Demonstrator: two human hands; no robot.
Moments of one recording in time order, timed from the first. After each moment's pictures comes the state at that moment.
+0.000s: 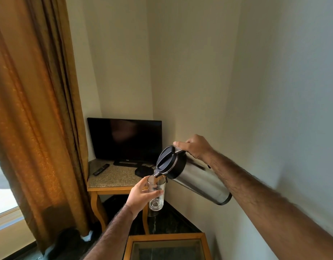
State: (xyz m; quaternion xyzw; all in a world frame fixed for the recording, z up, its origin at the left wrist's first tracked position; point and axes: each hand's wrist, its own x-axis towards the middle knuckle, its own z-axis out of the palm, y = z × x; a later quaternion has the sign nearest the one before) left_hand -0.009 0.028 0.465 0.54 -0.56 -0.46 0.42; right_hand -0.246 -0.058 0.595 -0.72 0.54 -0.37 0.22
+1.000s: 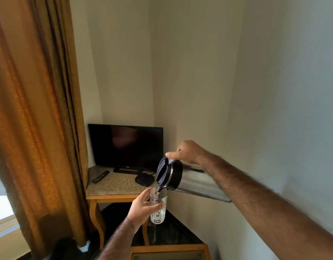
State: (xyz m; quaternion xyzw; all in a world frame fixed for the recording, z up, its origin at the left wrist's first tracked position) left_hand 0.002 0.009 0.436 0.54 -0.55 -0.48 0.43; right_hand -0.213 -0.082 0.610 -0.79 0.54 -0.23 0.17
